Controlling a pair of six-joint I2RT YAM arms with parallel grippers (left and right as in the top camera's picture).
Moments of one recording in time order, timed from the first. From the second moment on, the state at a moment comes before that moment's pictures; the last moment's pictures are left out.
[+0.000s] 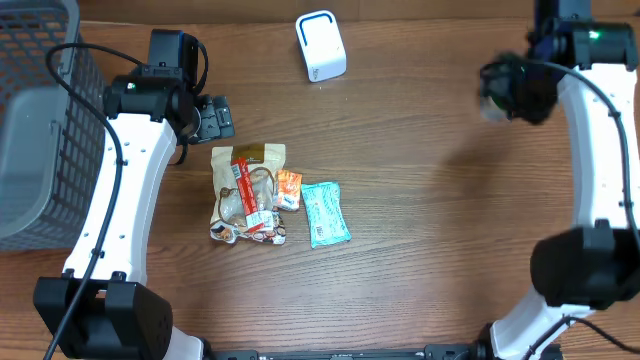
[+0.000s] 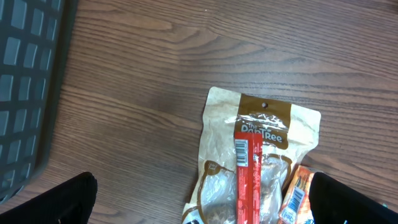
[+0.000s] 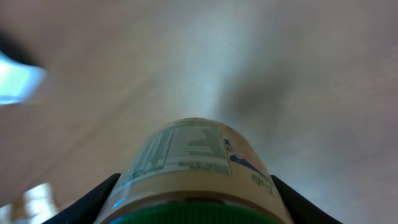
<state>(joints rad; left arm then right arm) -0.09 1.69 1.62 -1.14 -0.18 -0.33 -0.09 1.90 1.97 -1.37 -0.05 0.45</state>
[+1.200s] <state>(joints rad) -0.09 1.69 1.62 -1.14 -0.18 -0.33 -0.29 1.94 1.60 -1.24 -0.05 0.46</state>
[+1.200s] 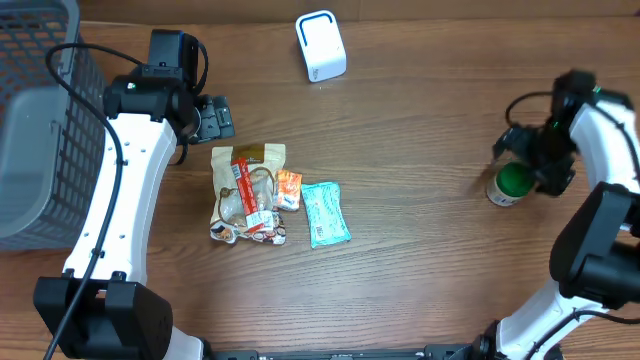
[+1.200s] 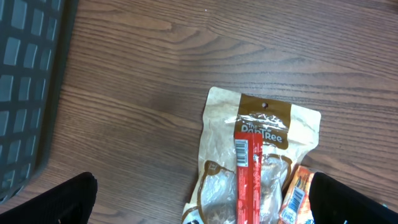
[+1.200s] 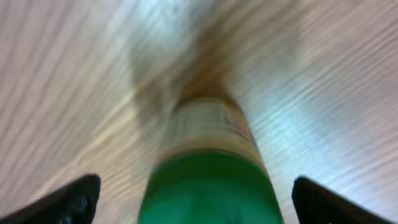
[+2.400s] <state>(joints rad) -0.09 1.69 1.62 -1.14 -0.18 -0.33 0.60 1.91 1.31 -0.59 -0.27 0.41</state>
